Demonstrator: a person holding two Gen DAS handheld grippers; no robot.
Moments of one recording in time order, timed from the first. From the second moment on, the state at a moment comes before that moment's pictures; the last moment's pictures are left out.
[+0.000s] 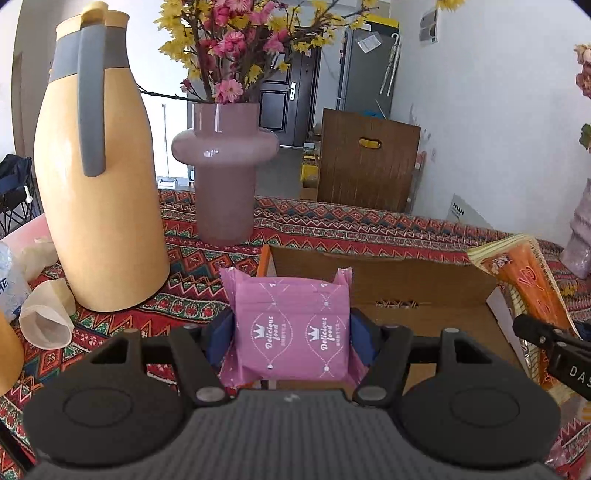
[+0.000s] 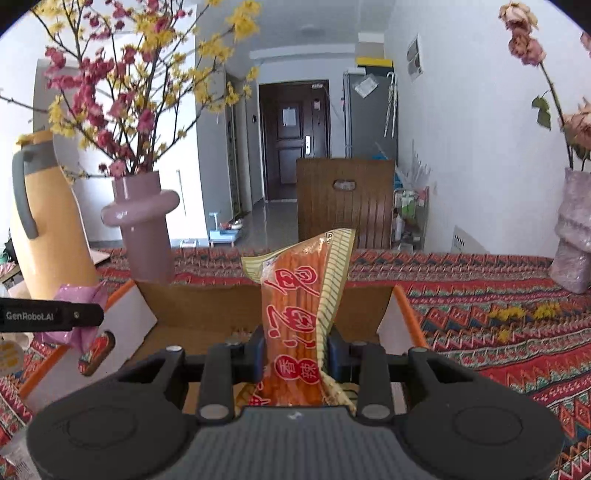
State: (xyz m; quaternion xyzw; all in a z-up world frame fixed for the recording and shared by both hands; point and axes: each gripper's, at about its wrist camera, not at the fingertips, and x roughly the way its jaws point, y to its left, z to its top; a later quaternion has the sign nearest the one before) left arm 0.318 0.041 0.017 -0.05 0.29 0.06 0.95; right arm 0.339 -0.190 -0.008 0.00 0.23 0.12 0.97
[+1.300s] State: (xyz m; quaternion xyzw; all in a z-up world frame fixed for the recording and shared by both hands) left arm 0.242 0.026 0.074 -0.06 0.19 0.04 0.98; right arm 0.284 -0.207 0.038 0.02 0.16 0.12 0.98
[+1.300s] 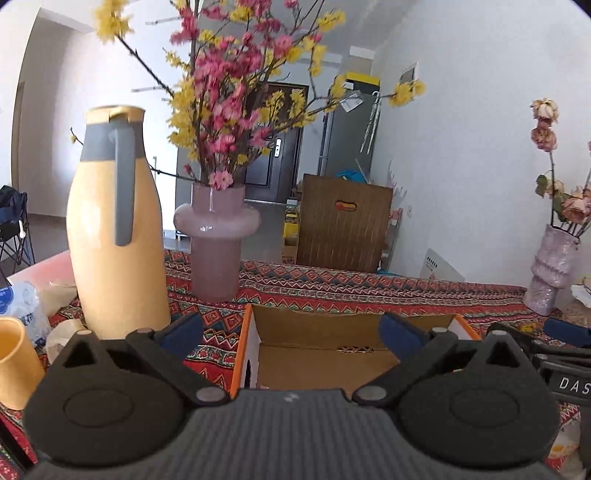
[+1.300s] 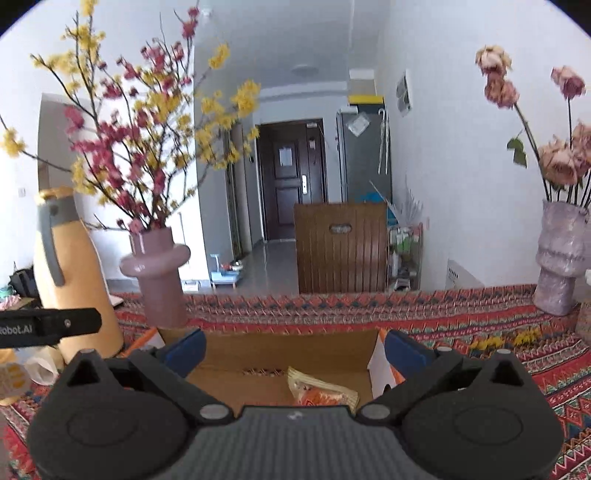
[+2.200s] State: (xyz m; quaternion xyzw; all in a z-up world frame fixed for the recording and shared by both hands) left arm 0.116 0.063 -0.007 -0.03 0.23 0.08 0.97; right arm 0.136 -0.245 -0.022 0.02 0.23 0.10 0.97
